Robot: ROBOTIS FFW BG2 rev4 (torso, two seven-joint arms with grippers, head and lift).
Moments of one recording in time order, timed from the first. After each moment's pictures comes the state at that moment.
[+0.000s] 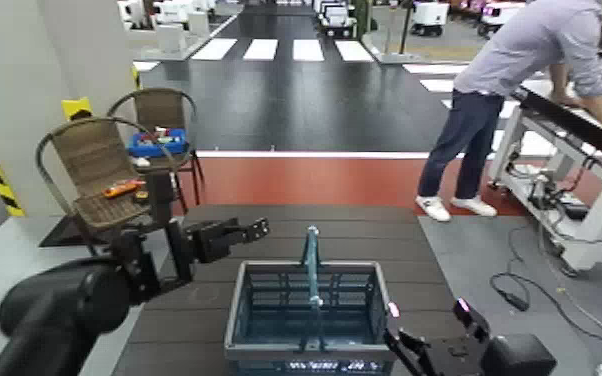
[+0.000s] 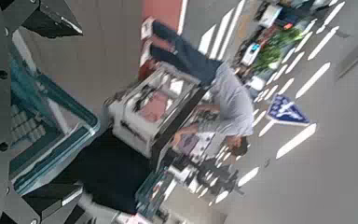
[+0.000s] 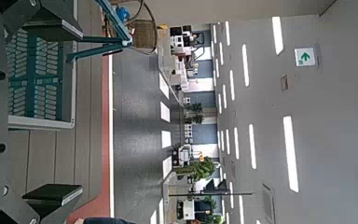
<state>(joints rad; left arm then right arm) -0.38 0.24 -0.11 -1.43 0.63 0.62 -0.61 0.40 -0.13 0.17 -2.00 -0.10 -0.01 -0.10</state>
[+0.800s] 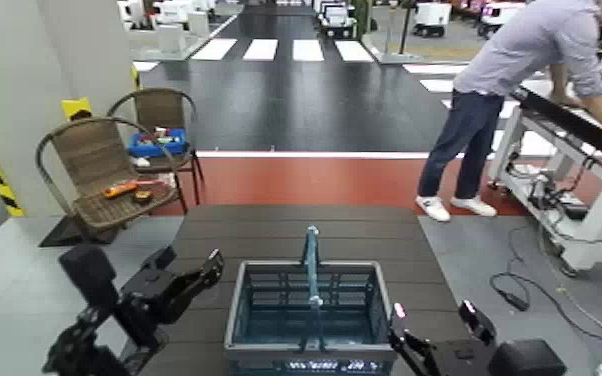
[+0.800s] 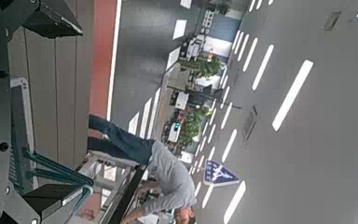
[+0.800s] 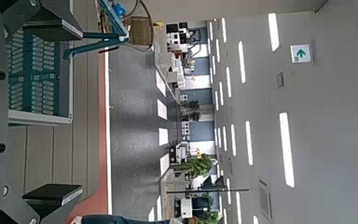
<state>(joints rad) 0.08 0.17 -0.01 -1.75 0.46 0.13 -0.35 0.42 -0.12 0.15 -2.00 -0.10 -0.04 -0.10</state>
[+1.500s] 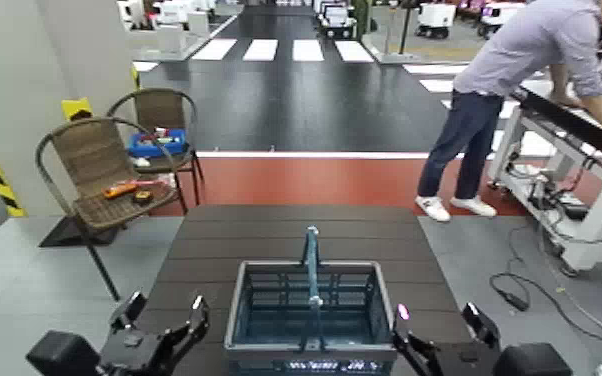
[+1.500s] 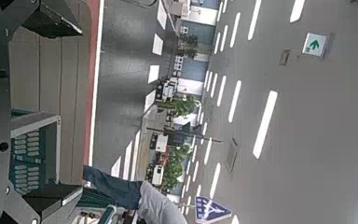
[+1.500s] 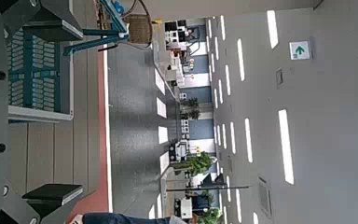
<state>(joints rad) 0.30 0.10 -0.01 -1.78 0.29 -0.18 -0.21 0.42 -0.12 0.15 -2.00 -0.11 -0.05 -0.10</state>
